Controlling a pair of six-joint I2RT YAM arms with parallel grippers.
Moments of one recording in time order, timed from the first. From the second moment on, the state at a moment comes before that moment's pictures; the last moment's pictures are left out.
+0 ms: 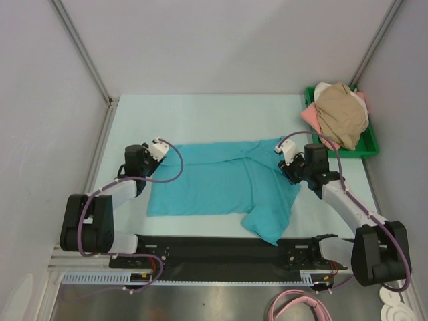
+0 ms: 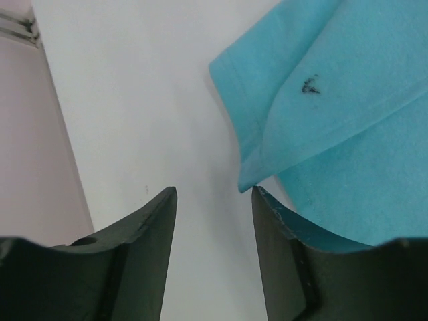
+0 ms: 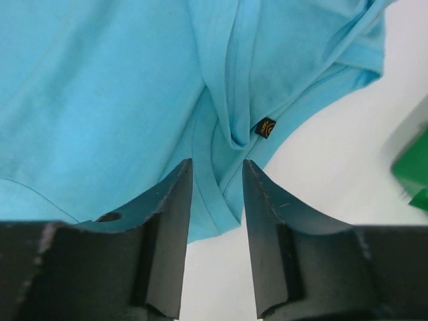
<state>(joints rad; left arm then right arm) -0.05 1.40 0.52 0.30 -0.01 0.70 0.17 1.18 0.64 -0.20 -0.28 -0.55</state>
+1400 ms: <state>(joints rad) -0.05 1.45 0.59 0.27 0.42 0.29 0.23 1.96 1.27 -0.25 -0.54 -0.53</state>
